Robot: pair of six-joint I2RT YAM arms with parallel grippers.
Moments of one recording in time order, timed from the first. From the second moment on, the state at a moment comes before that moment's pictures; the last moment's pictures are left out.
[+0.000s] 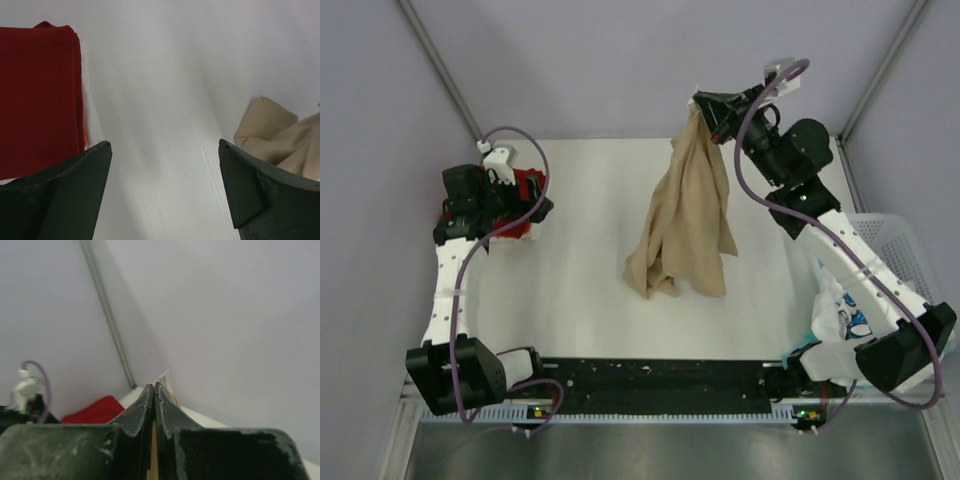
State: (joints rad) left arm 0.20 1.21 1.12 -0.47 0.55 0.09; right arm 0.53 1.31 1.44 0.32 -0.15 0.25
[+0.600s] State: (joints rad) left arm 0.20 1.20 1.10 -0.47 0.55 0.09; right arm 0.41 1.81 1.59 -0.44 0.46 0.07
